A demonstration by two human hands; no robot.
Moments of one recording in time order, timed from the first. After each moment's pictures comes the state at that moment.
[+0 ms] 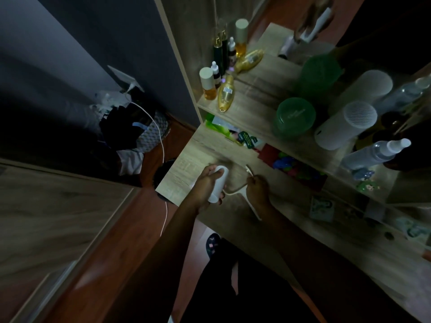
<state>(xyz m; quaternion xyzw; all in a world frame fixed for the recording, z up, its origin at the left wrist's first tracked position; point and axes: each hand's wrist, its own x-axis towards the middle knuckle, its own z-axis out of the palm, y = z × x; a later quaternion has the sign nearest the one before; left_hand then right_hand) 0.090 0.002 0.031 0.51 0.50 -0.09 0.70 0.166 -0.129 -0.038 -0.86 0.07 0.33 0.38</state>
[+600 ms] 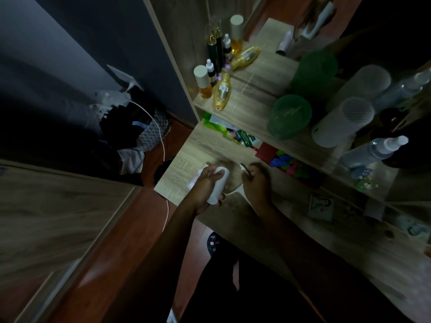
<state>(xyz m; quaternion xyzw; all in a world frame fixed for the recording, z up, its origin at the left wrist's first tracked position) 0.089 -0.002 0.032 0.49 0.48 -0.11 0.72 0.171 -0.134 -0.029 -0.88 -0.03 0.30 0.37</state>
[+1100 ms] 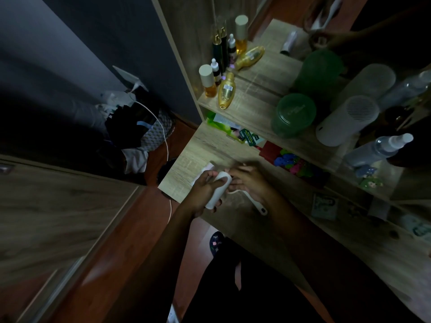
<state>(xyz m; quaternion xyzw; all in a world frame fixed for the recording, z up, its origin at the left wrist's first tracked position) 0.066 -0.004 0.039 0.55 0.45 -0.11 0.69 0.183 -0.122 -0.002 -0.61 -0.01 0.55 0.57</state>
